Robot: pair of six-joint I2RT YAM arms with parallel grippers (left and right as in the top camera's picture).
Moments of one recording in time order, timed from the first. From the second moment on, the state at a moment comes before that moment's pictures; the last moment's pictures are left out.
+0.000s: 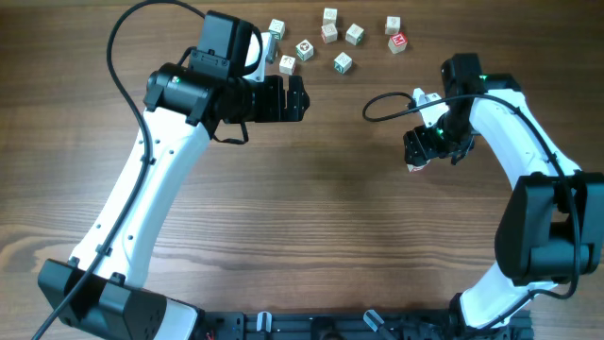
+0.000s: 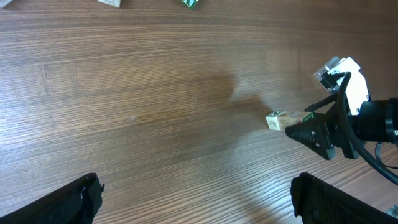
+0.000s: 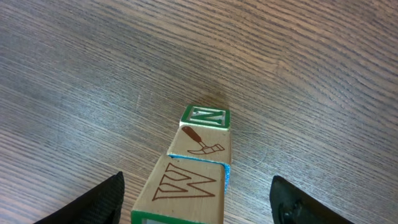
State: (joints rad) left arm -0.35 1.62 1.62 -1.02 0.29 -0.34; right arm 0.04 1.86 1.34 -1.05 -0.14 -0.31
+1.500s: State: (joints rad) left arm -0.35 1.62 1.62 -1.02 0.29 -0.34; right arm 0.09 1.91 1.33 -0.99 -0.07 -0.21
